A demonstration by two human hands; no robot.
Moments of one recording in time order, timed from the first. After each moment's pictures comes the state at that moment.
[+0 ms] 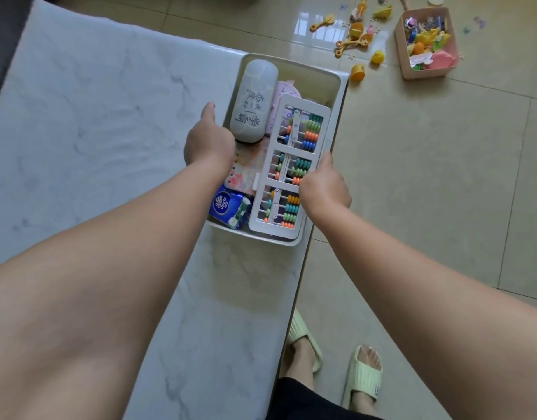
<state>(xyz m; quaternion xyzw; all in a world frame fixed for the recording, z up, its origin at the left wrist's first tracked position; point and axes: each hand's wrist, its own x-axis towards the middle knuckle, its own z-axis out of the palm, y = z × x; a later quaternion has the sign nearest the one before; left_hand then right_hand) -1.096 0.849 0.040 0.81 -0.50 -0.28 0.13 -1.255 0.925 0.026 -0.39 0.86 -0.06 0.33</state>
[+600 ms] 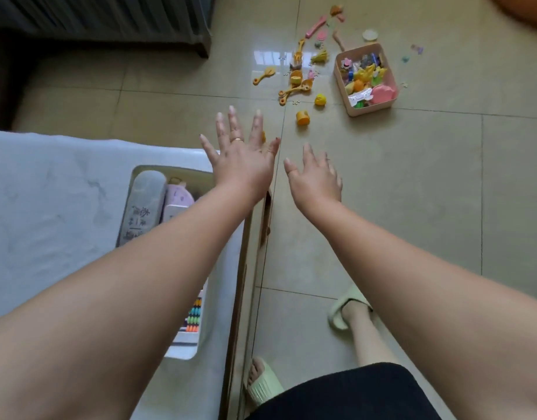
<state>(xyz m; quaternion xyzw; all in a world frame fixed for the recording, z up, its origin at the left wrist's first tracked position) -1.338 0.749 0.047 0.65 -0.75 -0.11 -0.08 -1.453 0.800 0.028 -0.44 0.82 -0.09 0.35</state>
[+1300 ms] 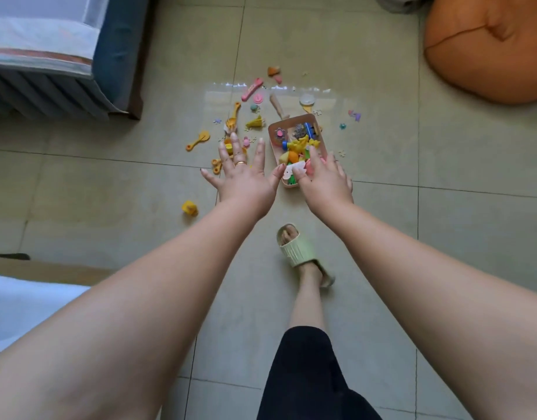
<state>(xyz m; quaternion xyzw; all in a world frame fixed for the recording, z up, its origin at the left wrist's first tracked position) -1.675 0.535 0.009 0.65 -0.72 -0.19 -0.14 -1.813 0.577 0.002 -0.46 0.82 -0.06 0.34</state>
